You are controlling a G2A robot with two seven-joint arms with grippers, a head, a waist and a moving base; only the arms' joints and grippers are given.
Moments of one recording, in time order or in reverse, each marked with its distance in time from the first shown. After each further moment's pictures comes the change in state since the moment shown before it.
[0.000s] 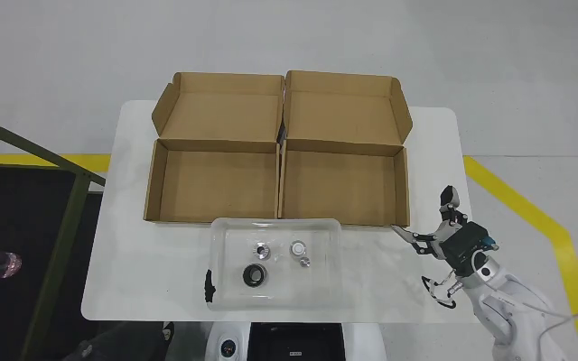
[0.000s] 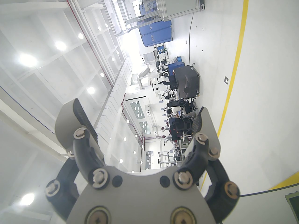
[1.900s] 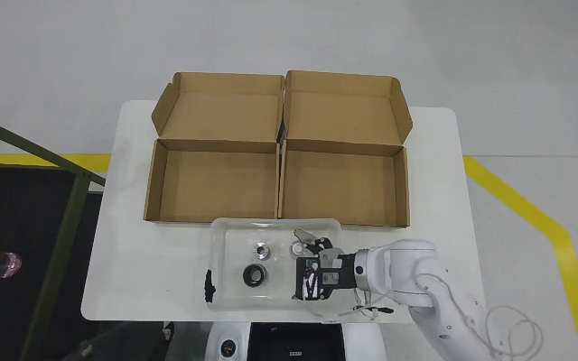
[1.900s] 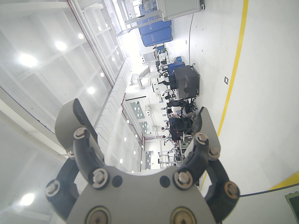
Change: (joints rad) left arm 0.000 0.000 0.000 0.000 0.000 0.000 0.000; right arm 0.452 0.058 -0.705 -0.063 0.236 -0.306 0.943
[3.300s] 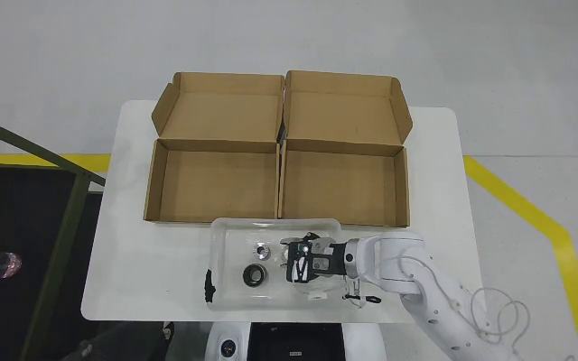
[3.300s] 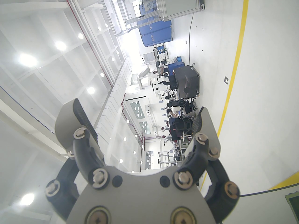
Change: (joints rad) left arm 0.000 0.000 0.000 0.000 0.000 0.000 0.000; right arm 0.100 0.011 -0.078 0.070 0.011 0.092 -0.062
